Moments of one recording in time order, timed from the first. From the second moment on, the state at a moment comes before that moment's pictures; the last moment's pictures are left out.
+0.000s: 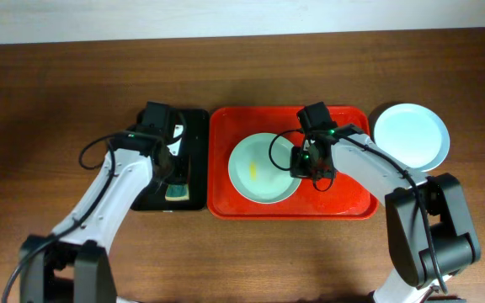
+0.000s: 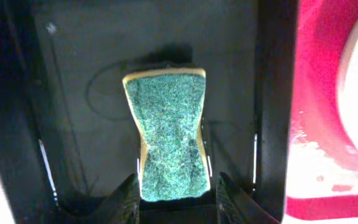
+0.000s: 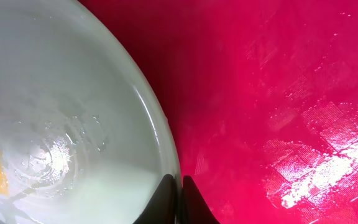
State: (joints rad) left arm -0.22 1.64 1.13 -0.86 0.00 -0.12; right arm 0.31 1.84 1.12 -0.66 -0.10 0.43
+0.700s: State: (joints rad) left arm -0.22 1.82 1.13 -0.80 0.00 -0.16; right arm 0.31 1.84 1.12 -0.66 -0.10 0.43
